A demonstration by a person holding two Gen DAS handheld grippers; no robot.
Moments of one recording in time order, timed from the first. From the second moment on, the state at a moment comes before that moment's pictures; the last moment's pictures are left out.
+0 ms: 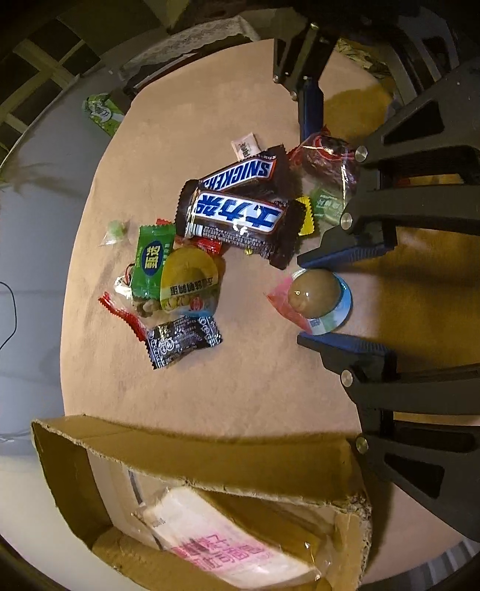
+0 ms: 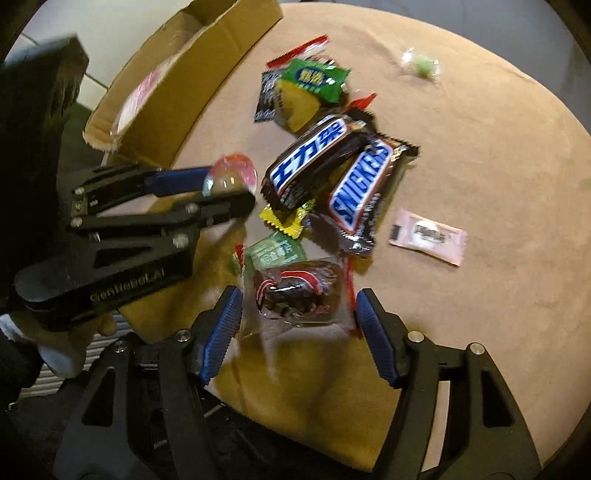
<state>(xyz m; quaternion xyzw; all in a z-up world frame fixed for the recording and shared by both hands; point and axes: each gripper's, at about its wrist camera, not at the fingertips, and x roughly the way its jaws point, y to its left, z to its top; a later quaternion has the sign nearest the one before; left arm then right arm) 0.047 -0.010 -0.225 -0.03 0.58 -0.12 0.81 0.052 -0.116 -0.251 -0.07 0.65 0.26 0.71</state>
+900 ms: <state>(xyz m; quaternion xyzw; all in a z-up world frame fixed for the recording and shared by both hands) 0.024 0.021 -0.196 -0.07 0.55 -0.11 0.82 0.049 -0.148 -0.207 -0.04 0.61 0.28 0.74</state>
